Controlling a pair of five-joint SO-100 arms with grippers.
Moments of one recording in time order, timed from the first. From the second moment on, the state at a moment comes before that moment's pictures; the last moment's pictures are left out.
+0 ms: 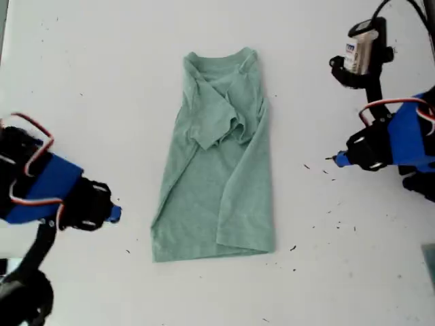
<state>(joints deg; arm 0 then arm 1) 17.4 104.3 86.6 90.7 -15.9 3.3 154.6 133.9 85.7 -27.2</state>
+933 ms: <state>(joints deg) 14.2 84.5 79.5 91.2 -10.7 3.2 158.3 138.0 80.3 -27.2</state>
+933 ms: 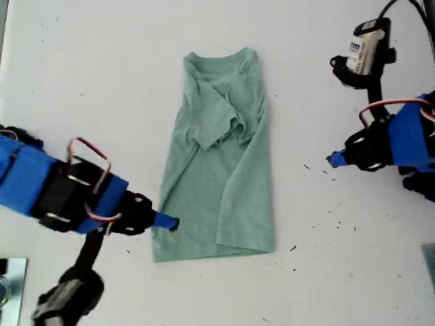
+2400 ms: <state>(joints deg) 9.1 80.2 75.7 70.7 -3.6 -2.1 171.3 145.1 80.2 -21.7</state>
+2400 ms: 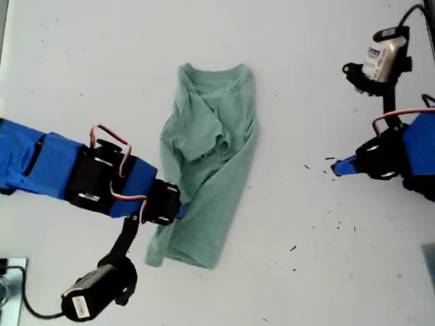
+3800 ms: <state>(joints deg) 3.5 166.3 158.1 64.4 -14.5 -4.2 177.9 149.8 81.5 -18.4</state>
